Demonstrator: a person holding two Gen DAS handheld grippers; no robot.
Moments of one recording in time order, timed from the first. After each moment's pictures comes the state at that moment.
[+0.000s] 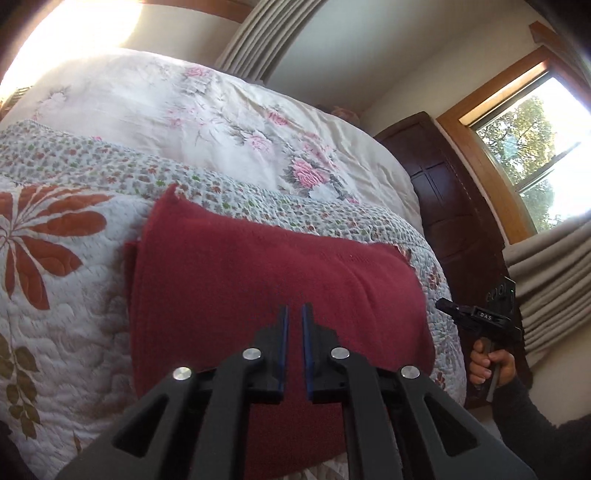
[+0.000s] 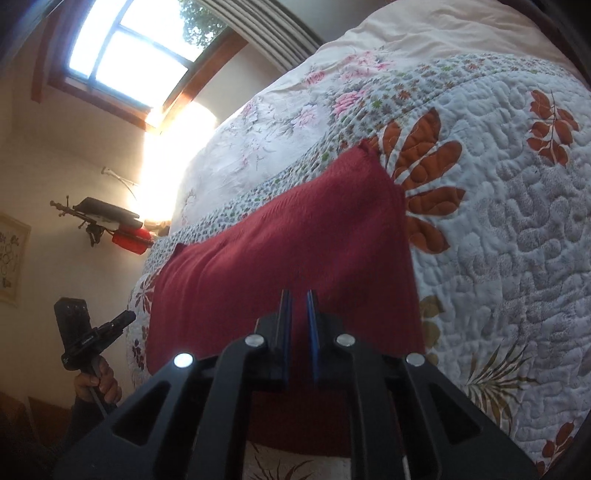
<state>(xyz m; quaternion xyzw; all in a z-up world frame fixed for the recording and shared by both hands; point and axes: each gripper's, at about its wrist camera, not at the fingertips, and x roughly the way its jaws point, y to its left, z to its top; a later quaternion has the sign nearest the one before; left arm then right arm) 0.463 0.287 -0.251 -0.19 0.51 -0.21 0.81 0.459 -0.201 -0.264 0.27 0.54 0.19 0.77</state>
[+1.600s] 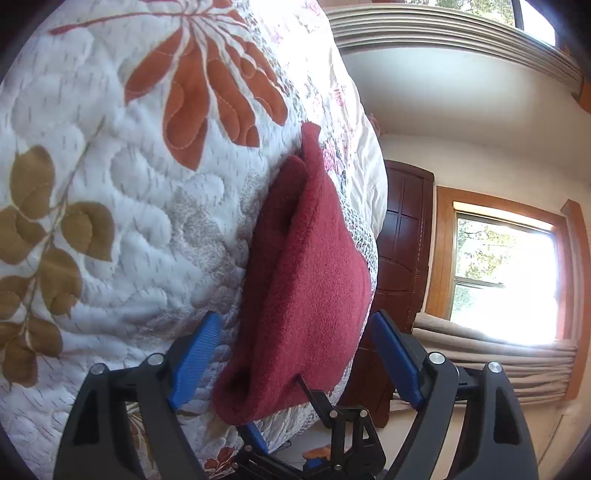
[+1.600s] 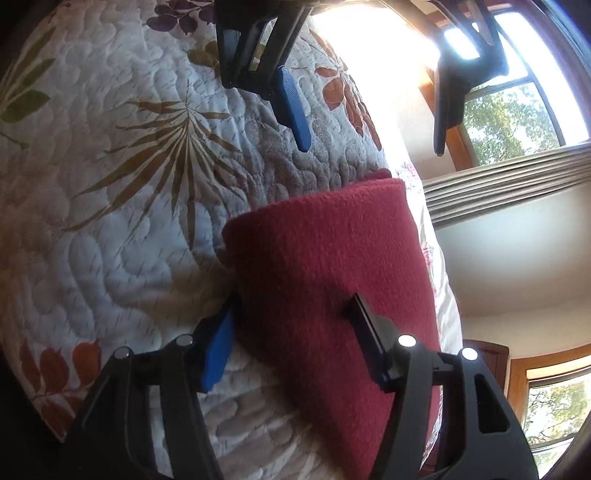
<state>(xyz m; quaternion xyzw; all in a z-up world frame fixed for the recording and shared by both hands) 0.476 0.461 -0.362 -0.51 0.55 -0.23 0.62 0.297 0.264 -0.291 -0.55 0.33 0.23 0.74</state>
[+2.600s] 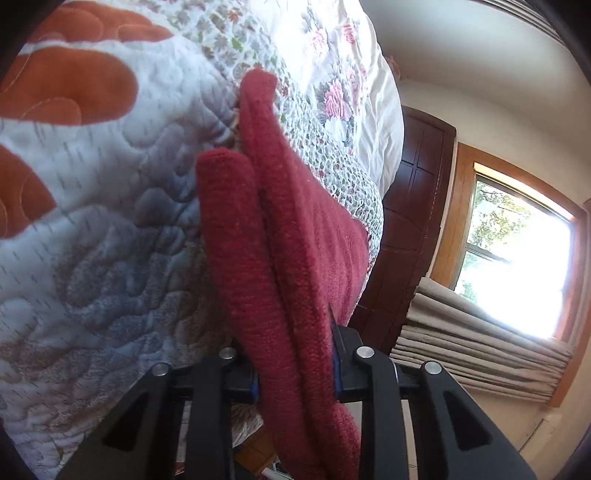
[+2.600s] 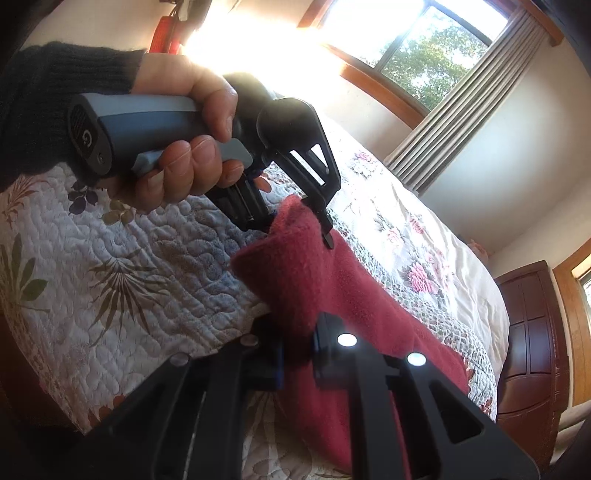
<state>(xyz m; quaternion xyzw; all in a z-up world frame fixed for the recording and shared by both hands) 0.575 0.379 -0.352 -0.45 0.65 -0.27 0.54 0.345 0.213 -0.167 -0.32 0.36 0.20 0.85</state>
